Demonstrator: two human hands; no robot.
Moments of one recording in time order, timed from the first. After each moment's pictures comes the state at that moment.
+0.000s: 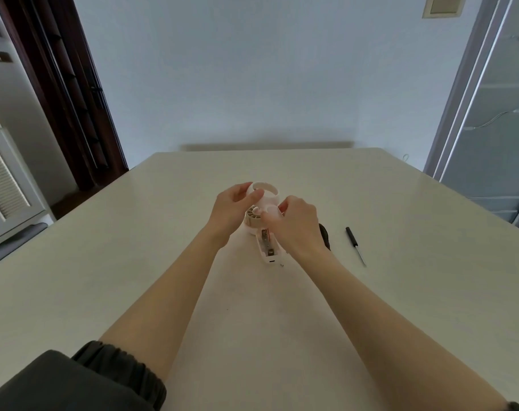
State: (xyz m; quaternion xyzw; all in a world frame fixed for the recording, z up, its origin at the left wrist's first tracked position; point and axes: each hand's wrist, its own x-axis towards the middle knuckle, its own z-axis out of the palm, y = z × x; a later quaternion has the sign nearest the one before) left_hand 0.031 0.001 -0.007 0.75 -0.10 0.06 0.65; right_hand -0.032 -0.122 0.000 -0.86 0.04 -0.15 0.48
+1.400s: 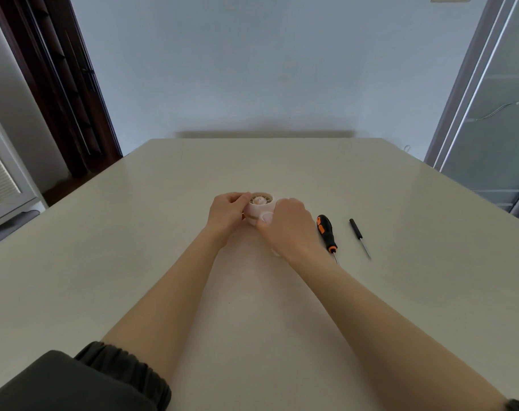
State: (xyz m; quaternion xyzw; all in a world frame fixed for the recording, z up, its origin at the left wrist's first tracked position) left_hand 0.048 0.007 -0.039 0.74 -0.02 0.03 0.67; right_hand -0.030 -0.105 -0.010 -0.95 0.02 -0.14 0.27
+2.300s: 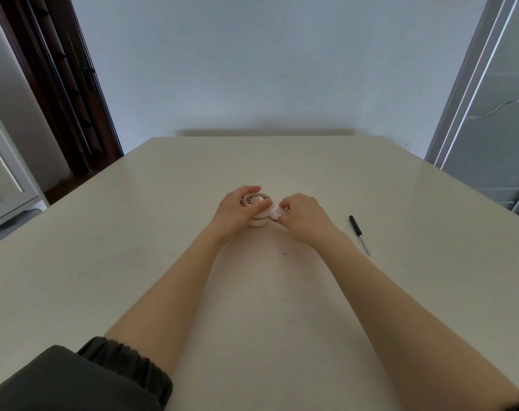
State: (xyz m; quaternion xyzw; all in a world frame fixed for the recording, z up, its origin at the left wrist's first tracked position) left_hand 0.036 0.007 -0.036 0.82 -0.13 0.03 0.55; right_hand -0.009 -0.137 -0.011 -0.96 0.00 -0.06 0.28
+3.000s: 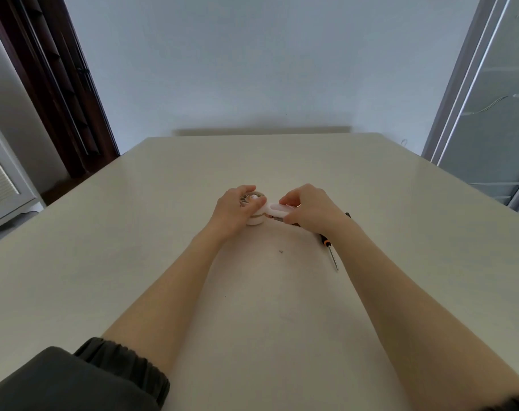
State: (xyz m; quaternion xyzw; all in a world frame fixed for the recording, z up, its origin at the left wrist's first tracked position) left_hand 0.034 0.002 -0.034 0.86 -0.13 0.06 0.48; right_hand -0.014 -0.162 -0.001 -0.93 -0.03 -0.05 0.36
